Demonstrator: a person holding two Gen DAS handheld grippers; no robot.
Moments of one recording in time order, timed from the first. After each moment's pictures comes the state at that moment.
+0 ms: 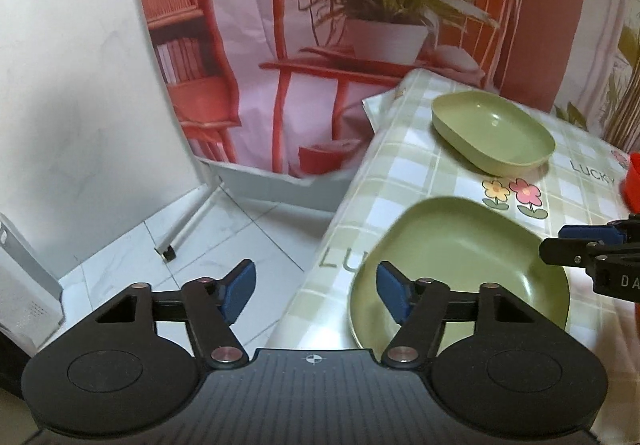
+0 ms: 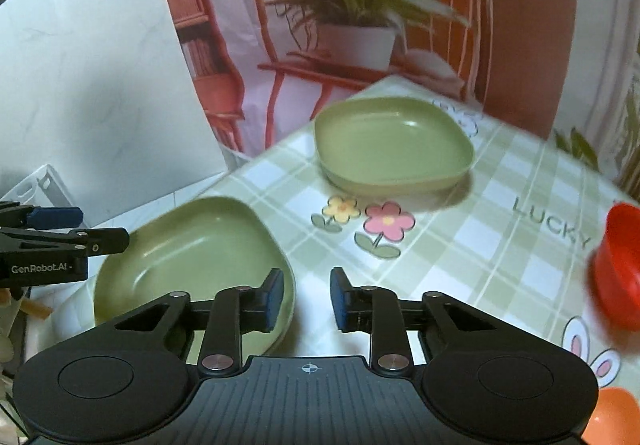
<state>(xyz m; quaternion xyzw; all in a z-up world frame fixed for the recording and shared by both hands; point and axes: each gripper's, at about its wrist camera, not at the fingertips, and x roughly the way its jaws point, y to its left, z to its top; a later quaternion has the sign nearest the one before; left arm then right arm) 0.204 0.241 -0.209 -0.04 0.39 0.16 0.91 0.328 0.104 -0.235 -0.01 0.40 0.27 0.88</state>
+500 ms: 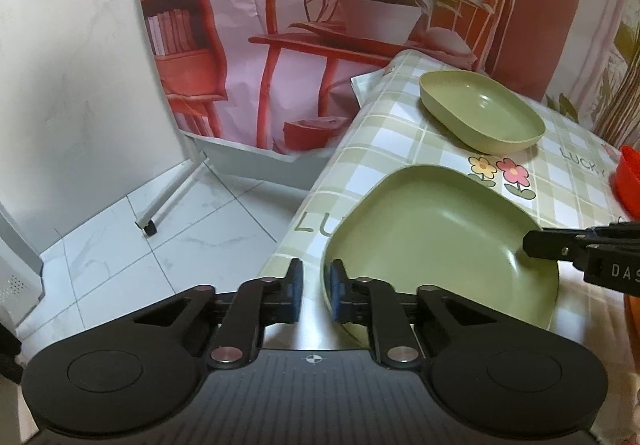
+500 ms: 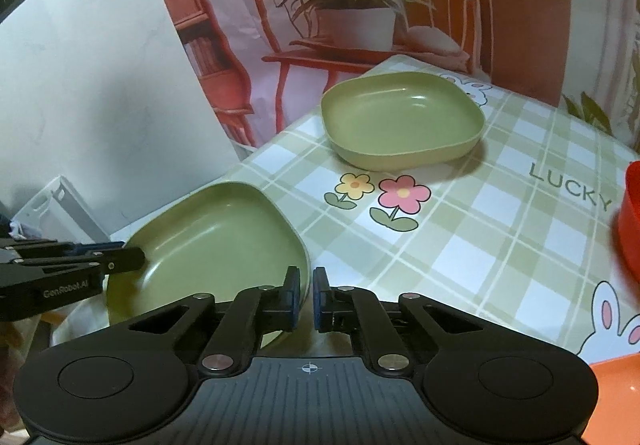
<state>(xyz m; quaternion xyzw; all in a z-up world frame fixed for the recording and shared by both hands) 0.197 0.232 -0.226 -0.07 0.40 0.15 0.90 0.323 0.099 -0.243 0.03 0.42 0.28 0.86</state>
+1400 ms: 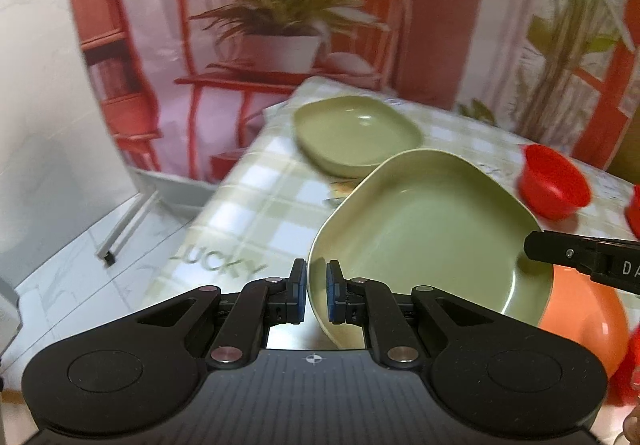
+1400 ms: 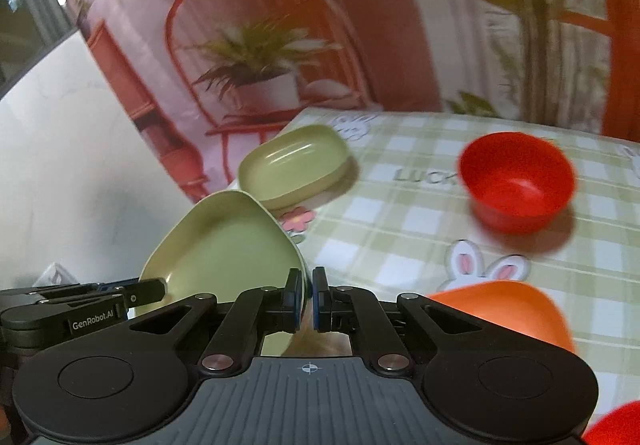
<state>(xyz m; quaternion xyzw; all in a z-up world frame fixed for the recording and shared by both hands) 0.201 0.132 -0.186 -0.04 0.37 0.07 0.92 0.277 -0.037 -0.198 0.14 0.37 0.19 0.90</state>
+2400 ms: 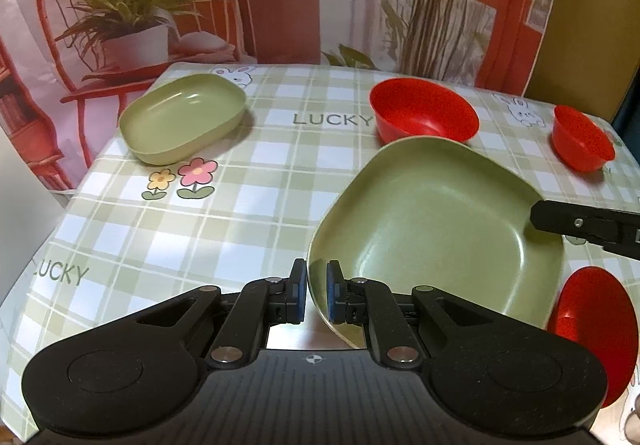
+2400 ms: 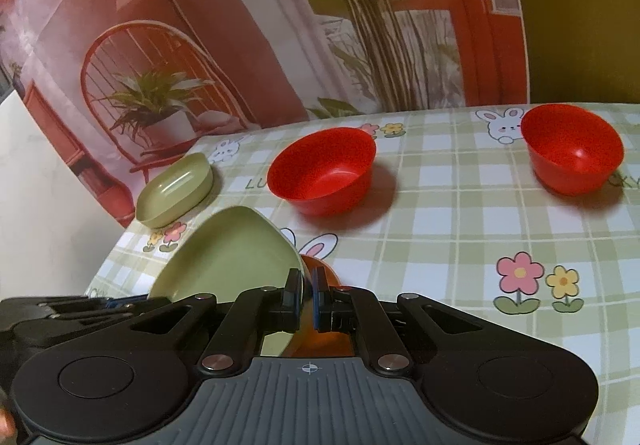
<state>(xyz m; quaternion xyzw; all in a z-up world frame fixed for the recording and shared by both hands) 0.223 0.003 -0.217 0.02 0.41 -0.04 0.91 0.240 -0.167 -0.215 0.17 0.37 0.11 0.91</state>
